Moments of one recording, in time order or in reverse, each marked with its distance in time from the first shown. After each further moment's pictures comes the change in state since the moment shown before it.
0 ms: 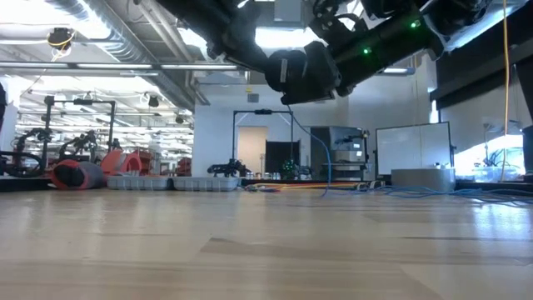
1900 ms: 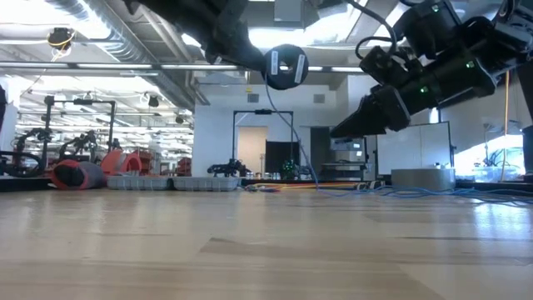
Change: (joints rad) left arm 0.057 -0.063 -0.084 0.074 0.153 -0.001; right arm -0.095 -0.191 -0.380 0.209 -0.203 -0.104
